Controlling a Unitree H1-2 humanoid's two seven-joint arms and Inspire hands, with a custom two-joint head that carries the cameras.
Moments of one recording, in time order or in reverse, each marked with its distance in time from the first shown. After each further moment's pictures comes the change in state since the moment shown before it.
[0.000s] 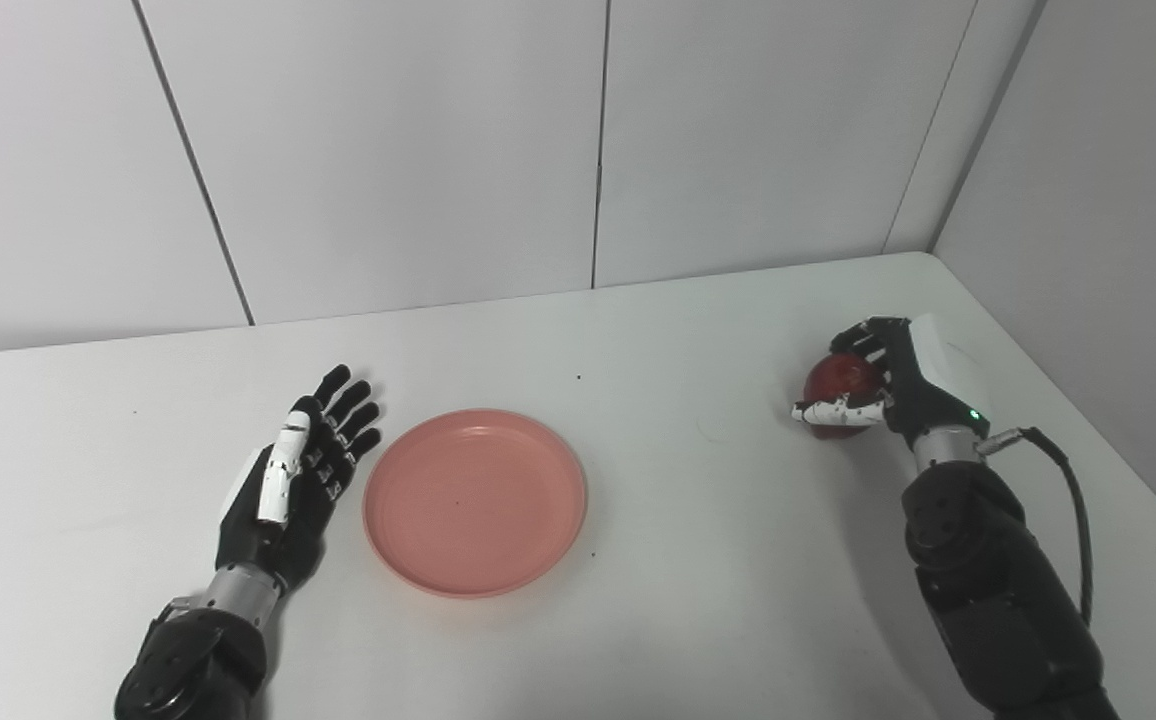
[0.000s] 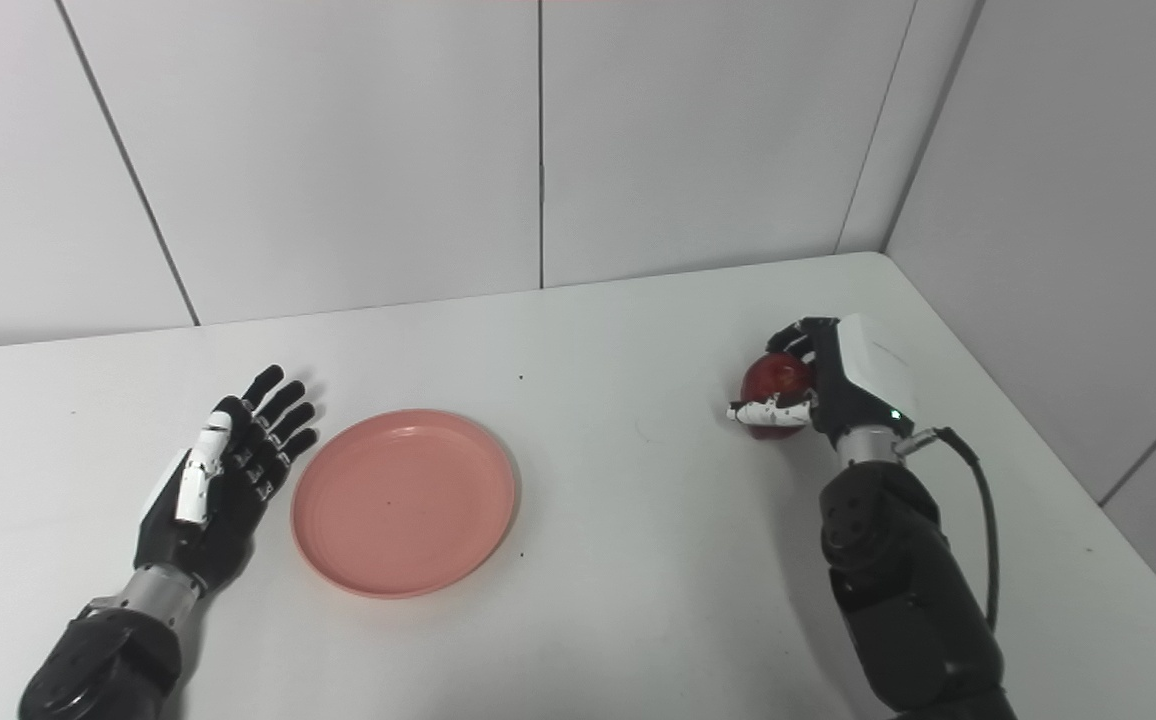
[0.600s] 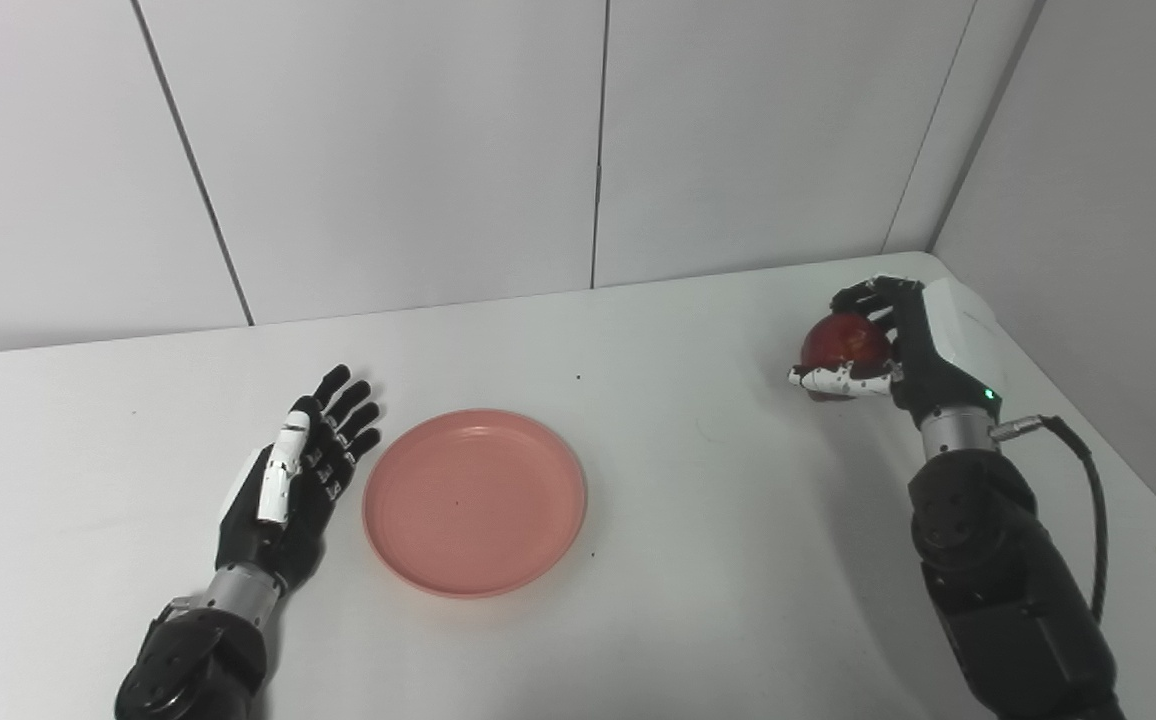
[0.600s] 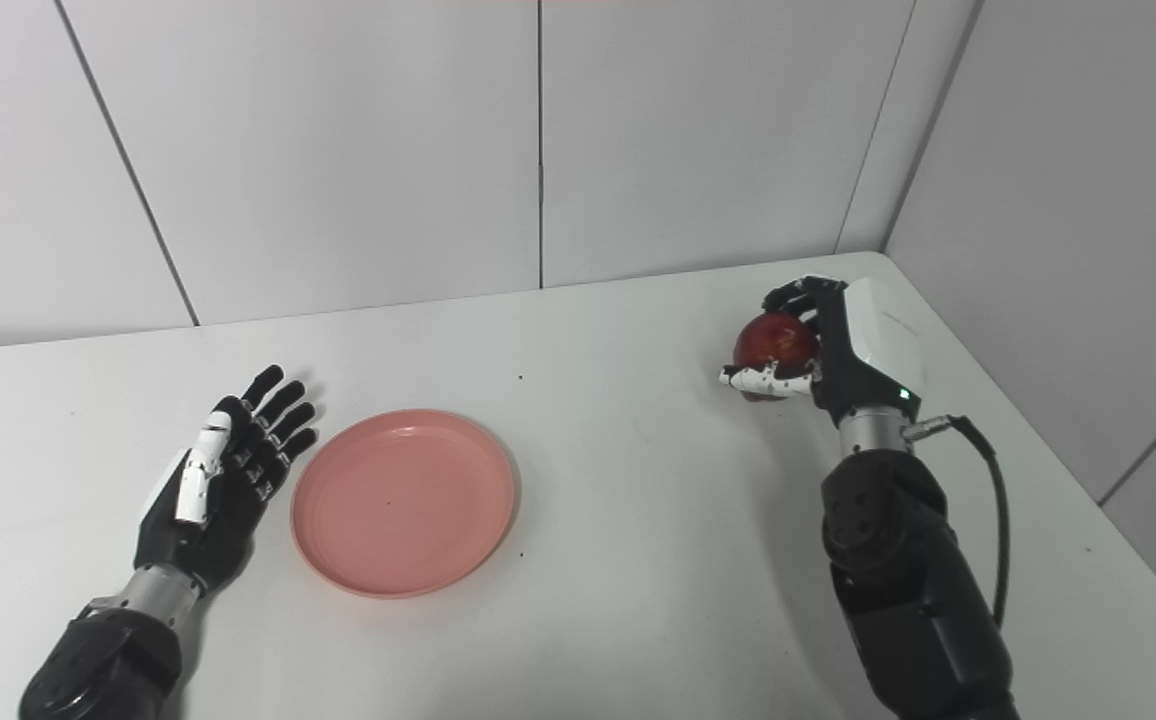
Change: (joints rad) left arm 0.000 -0.002 0.000 0.000 0.001 -0.001 0.004; right arm 0.006 0.005 0.008 -0.166 0.000 -0.002 -0.010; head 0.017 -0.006
